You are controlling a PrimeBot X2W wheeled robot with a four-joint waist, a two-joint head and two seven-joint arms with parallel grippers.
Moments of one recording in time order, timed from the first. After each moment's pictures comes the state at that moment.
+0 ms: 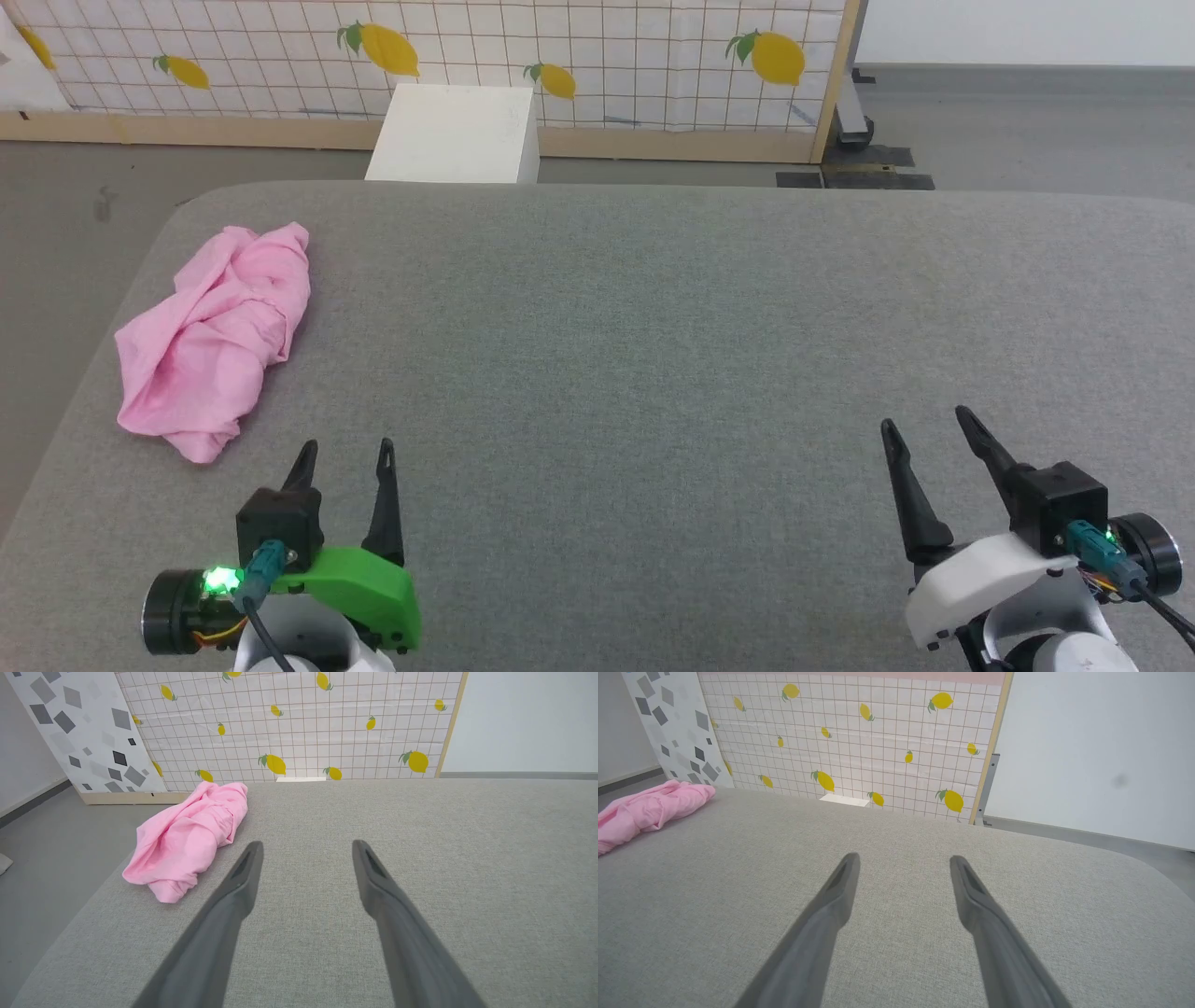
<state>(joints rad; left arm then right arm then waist) 0.02 0.06 -0.01 0.00 -0.02 -0.01 0.00 0.02 -0.05 0.00 0.00 0.01 0.13 0.00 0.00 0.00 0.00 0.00</state>
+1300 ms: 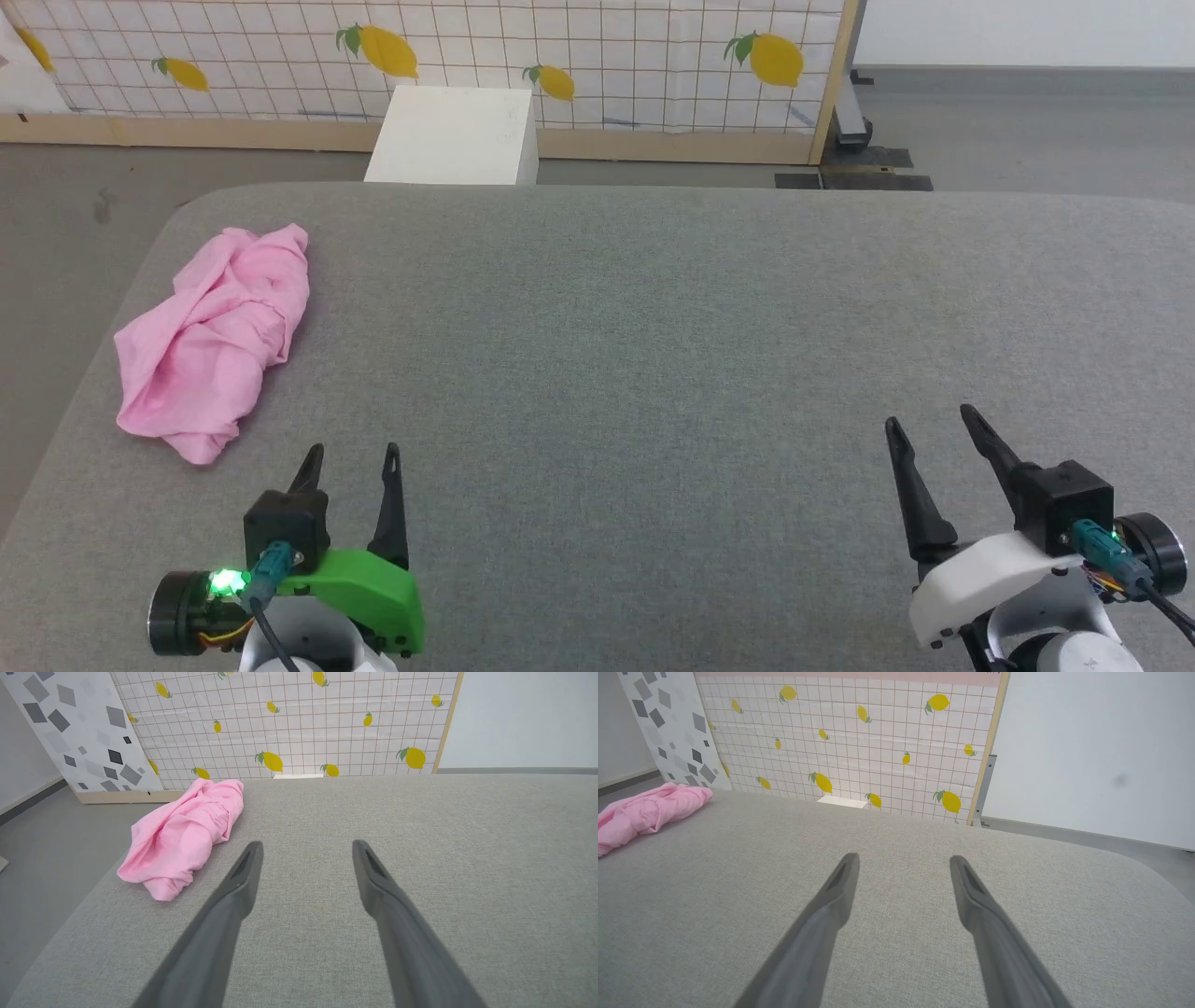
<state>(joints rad) 0.02 0.06 -0.02 0.02 -0.02 -0.01 0.00 0.02 -0.05 -0.01 -0.01 0.01 0.13 0.00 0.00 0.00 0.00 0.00</state>
